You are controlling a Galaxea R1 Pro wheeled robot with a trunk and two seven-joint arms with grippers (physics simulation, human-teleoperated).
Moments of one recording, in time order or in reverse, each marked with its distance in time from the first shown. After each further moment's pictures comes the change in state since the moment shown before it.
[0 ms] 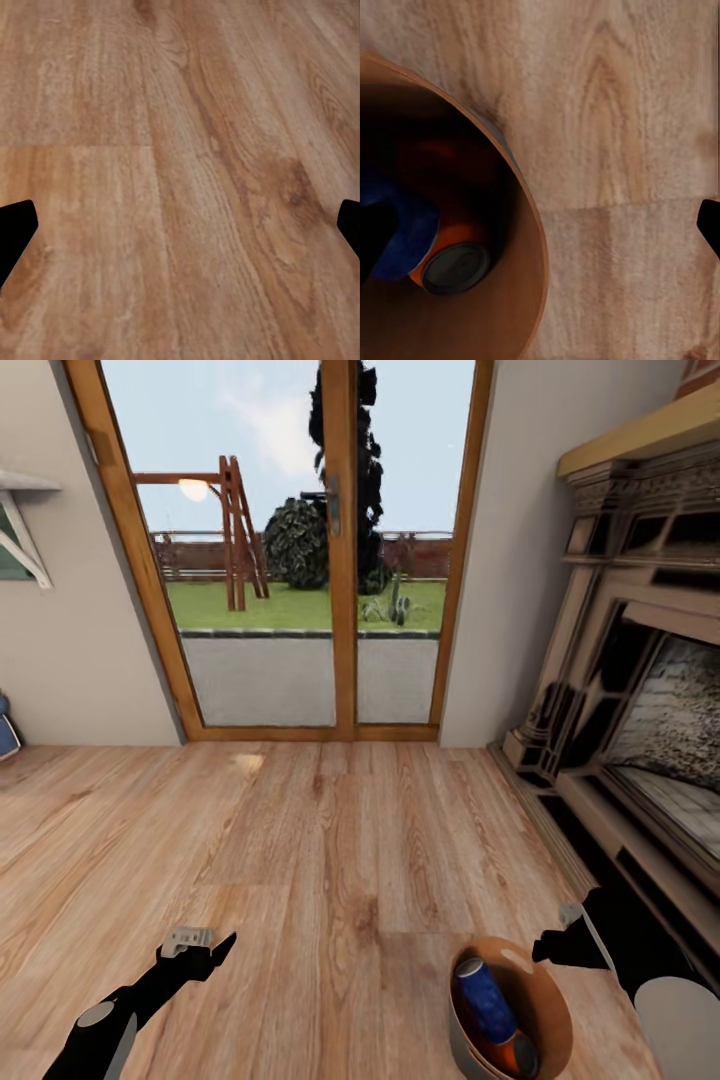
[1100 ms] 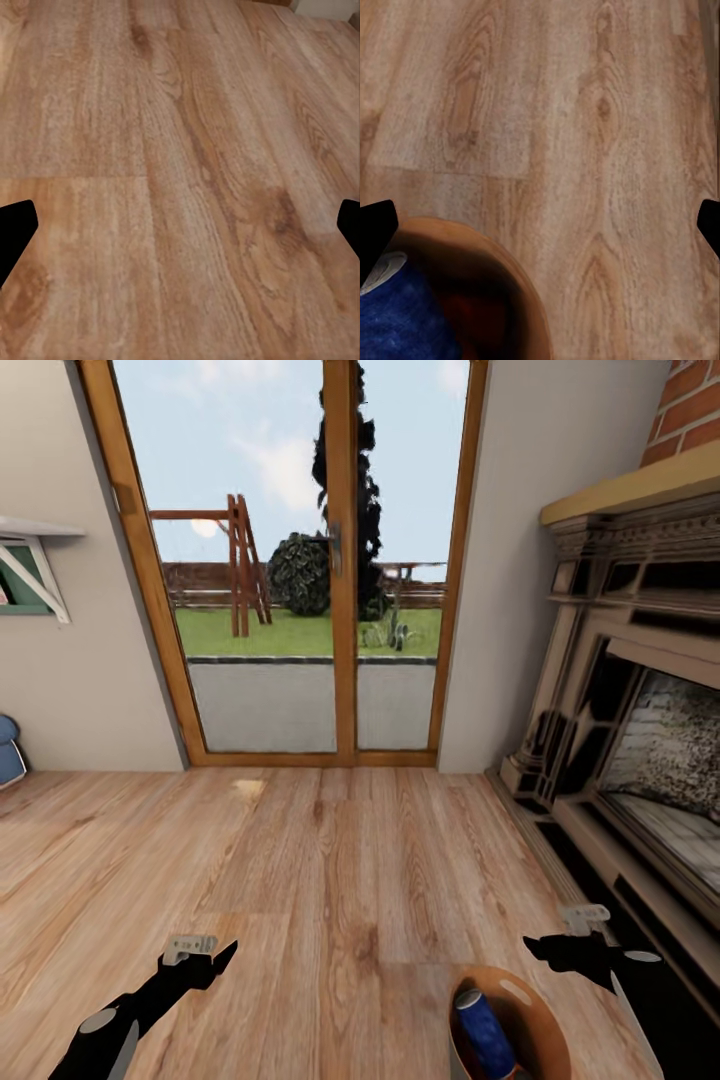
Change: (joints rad) left arm -0.002 0.000 -0.002 0.043 0.000 0.000 0.008; right arm 0.352 0.010 -0.016 -0.442 -0.152 -0.469 0.012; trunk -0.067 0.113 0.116
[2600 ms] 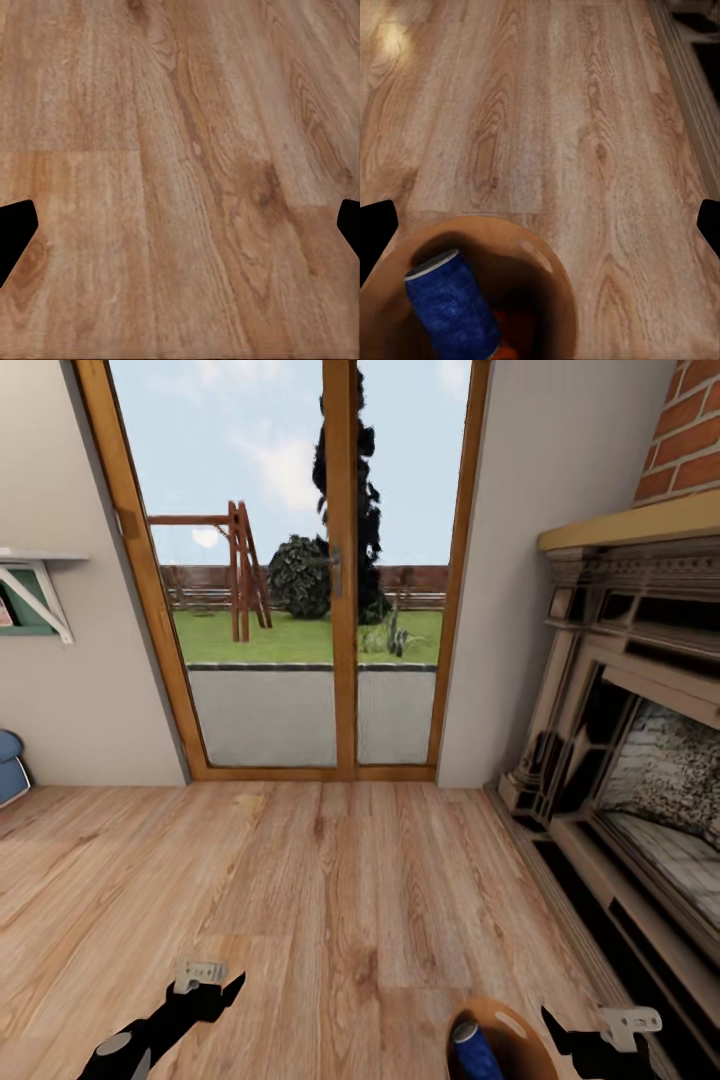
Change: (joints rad) left arm 0.000 0.002 -0.081 0.149 -0.001 -0.026 0.088; right arm 0.359 0.136 -0.195 -0.107 -0.069 -0.465 0.026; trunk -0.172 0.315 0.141
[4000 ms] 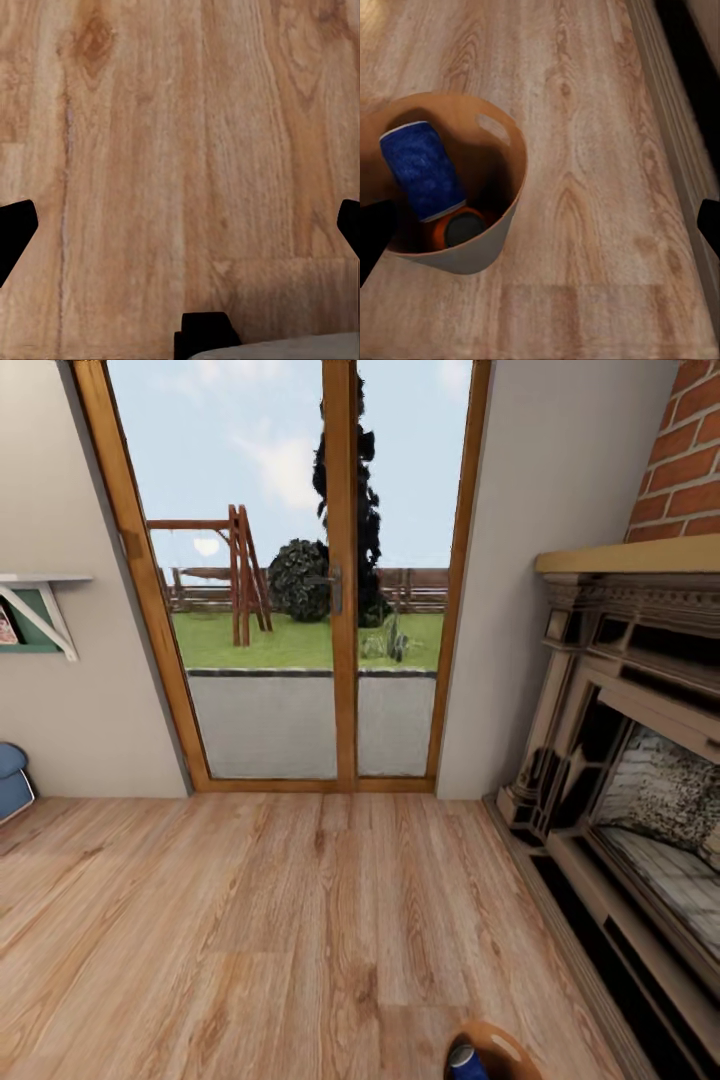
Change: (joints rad) left arm 0.289 0.059 -0.004 0.411 0.001 -0.434 0.163; right arm 0.115 -0.055 -0.120 0.608 0.018 -0.674 0.017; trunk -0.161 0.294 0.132
